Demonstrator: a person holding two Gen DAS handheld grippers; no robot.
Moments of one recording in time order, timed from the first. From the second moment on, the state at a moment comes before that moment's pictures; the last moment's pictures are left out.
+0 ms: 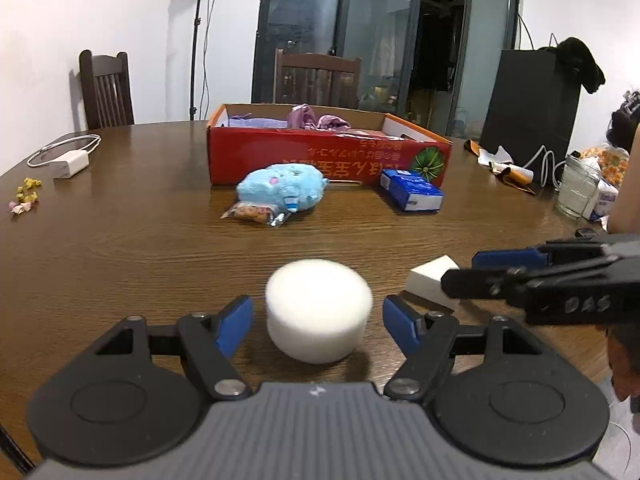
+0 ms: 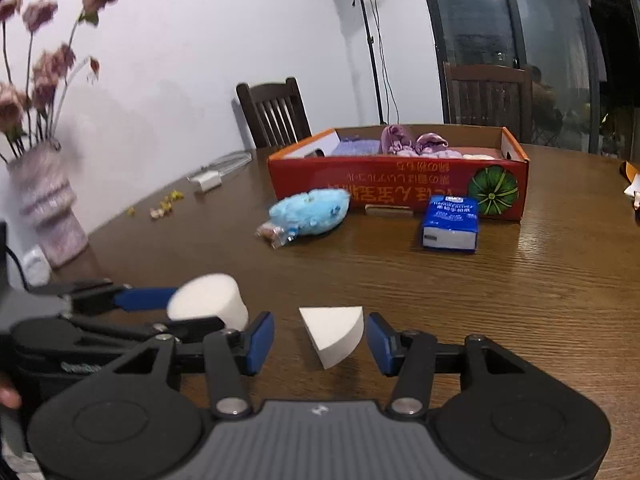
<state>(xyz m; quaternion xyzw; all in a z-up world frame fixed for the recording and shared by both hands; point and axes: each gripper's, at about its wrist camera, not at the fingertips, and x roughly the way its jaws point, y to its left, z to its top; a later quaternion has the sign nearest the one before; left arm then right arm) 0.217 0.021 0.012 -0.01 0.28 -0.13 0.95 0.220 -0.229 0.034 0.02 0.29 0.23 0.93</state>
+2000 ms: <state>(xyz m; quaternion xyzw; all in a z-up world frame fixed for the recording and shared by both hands) 0.341 0.054 0.148 0.02 0.18 -0.14 0.97 0.360 -0.218 0.159 -0.08 0.22 0.21 0.95</state>
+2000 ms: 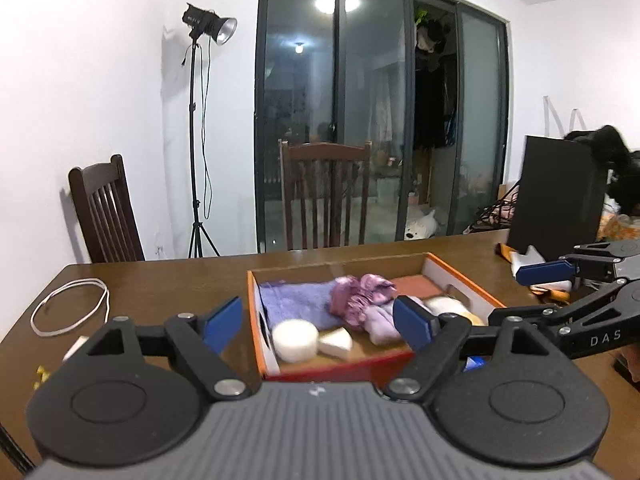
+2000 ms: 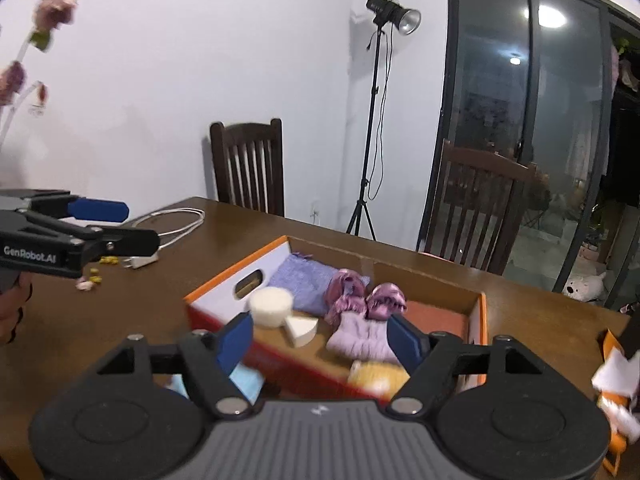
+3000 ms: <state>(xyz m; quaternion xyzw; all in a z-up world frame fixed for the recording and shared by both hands) 0.262 0.011 0.090 -0.07 0.24 0.04 0.97 0.231 -0.320 0.034 0.13 0.18 0.20 0.95</state>
